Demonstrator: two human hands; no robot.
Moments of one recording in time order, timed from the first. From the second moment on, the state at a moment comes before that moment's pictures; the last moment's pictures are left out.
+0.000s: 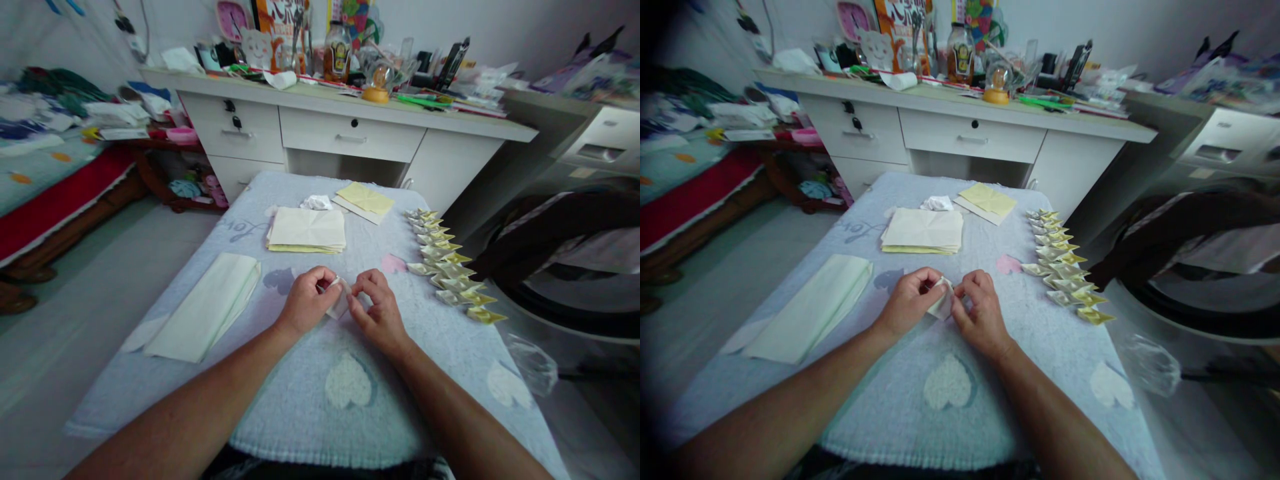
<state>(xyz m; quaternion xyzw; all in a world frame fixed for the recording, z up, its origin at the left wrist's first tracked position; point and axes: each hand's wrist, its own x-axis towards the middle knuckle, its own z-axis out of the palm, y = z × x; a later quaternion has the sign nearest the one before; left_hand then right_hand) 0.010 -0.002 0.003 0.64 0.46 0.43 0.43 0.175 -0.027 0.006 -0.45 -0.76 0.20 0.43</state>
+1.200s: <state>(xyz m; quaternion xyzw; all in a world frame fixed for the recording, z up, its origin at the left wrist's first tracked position) 0.009 0.005 -0.001 0.65 0.46 0.39 0.46 0.176 -0.025 0.008 -0.43 -0.77 0.25 0.41</state>
